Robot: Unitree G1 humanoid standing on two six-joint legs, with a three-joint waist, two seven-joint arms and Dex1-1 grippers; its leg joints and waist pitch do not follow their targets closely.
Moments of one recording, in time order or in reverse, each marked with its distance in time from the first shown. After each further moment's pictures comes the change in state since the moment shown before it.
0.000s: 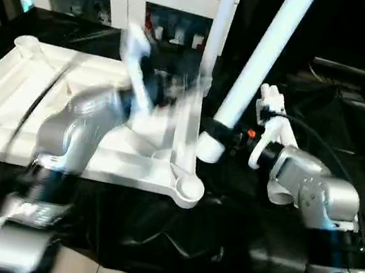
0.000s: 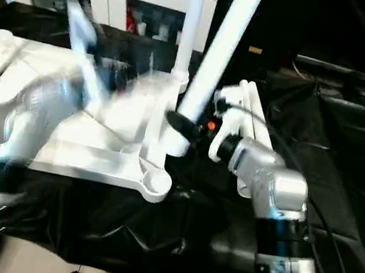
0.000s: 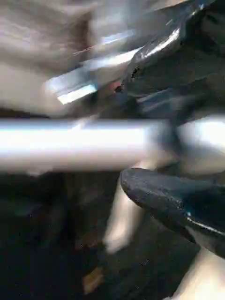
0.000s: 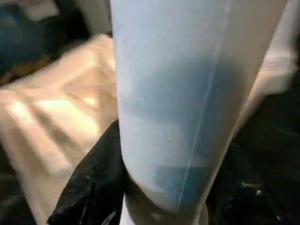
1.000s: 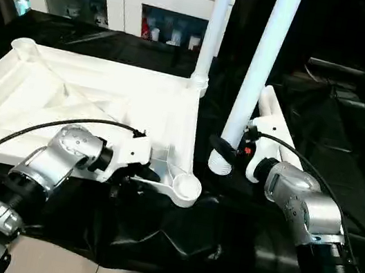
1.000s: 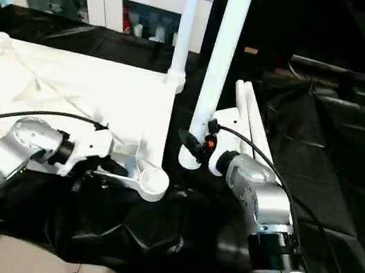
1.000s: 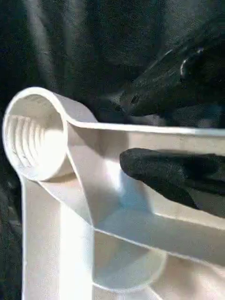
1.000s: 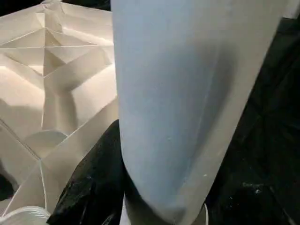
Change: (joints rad) left arm -0.038 0.203 -0.301 0.414 0.383 -0.422 -0.313; right arm 0.057 0.010 0.063 0.036 -0.133 -0.121 -0.069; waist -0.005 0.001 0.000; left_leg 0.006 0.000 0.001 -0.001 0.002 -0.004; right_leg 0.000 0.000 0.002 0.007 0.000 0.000
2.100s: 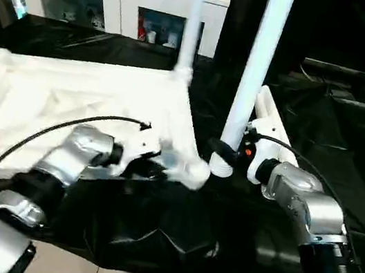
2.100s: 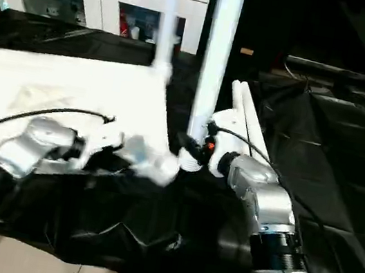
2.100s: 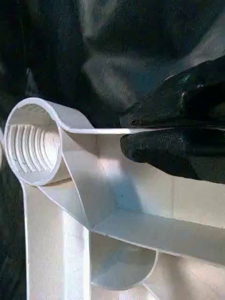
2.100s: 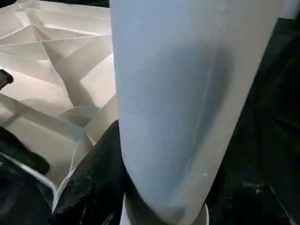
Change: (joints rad) left arm -0.038 -0.138 0.067 0.092 0.054 0.074 0.167; right arm 0.000 -0.008 0.001 0.002 -0.021 0.006 0.043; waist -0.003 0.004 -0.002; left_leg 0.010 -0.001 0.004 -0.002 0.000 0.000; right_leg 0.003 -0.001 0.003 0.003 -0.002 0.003
